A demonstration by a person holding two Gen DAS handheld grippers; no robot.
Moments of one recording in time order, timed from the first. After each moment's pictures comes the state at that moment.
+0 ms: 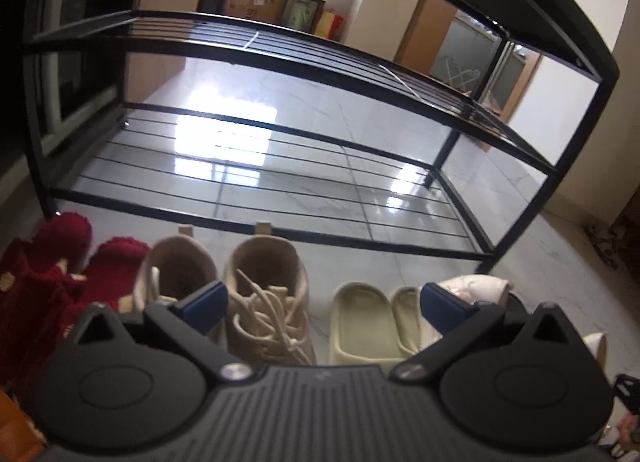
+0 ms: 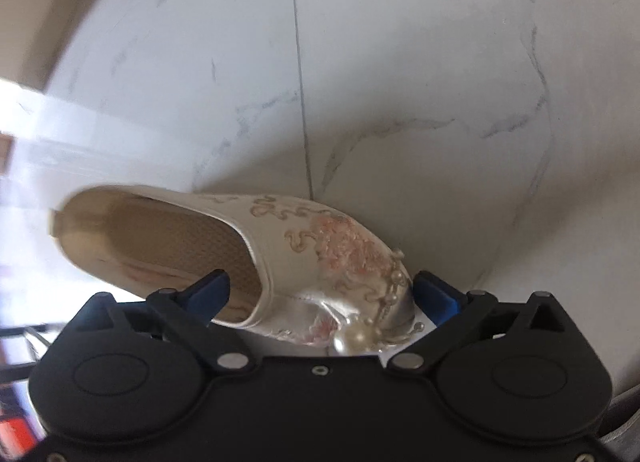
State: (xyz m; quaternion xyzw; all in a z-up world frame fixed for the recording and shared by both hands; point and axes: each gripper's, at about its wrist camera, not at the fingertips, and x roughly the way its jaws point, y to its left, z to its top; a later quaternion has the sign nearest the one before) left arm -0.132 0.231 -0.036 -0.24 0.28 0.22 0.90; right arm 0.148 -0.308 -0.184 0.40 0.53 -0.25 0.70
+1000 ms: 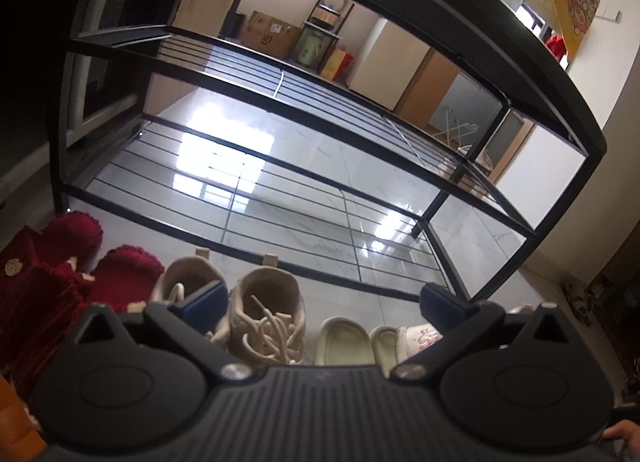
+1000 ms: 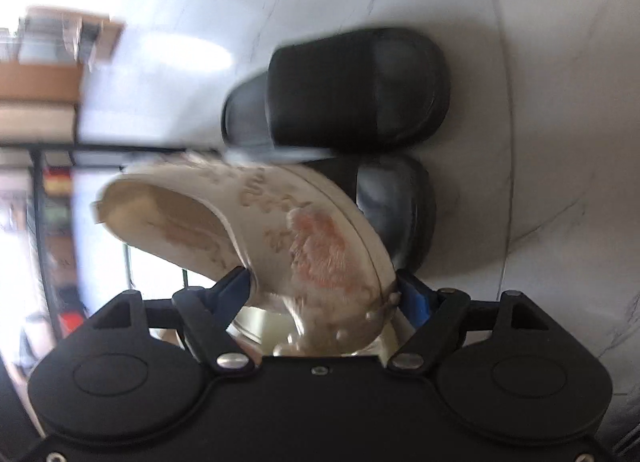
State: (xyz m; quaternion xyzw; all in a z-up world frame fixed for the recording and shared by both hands) left arm -0.171 0.245 -0.012 -0.30 0.21 0.23 0.90; right arm 0.071 -0.096 -0.109 0.44 0.56 -0.04 0.70
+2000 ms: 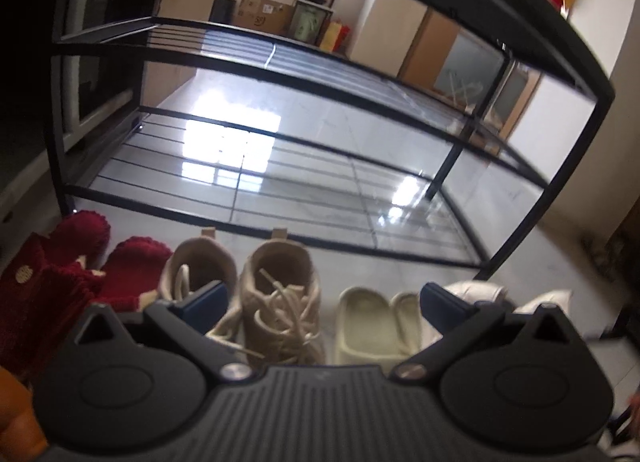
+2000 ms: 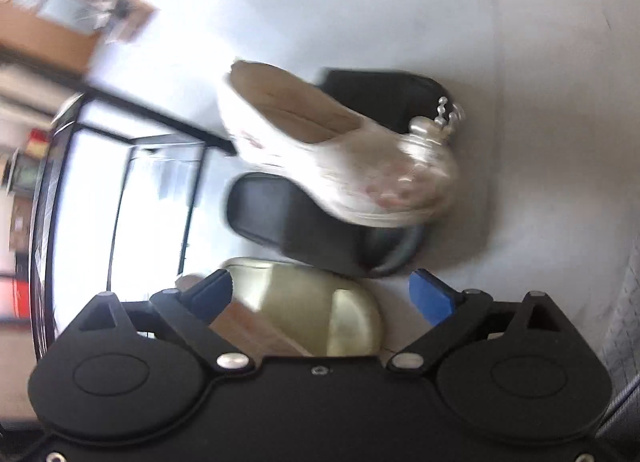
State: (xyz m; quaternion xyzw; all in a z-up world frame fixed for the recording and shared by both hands) left arm -0.155 0.232 -0.029 -0.23 0.29 0.24 0.90; right arm 0.037 -0.068 -0.026 0.33 0.49 -0.05 0.81
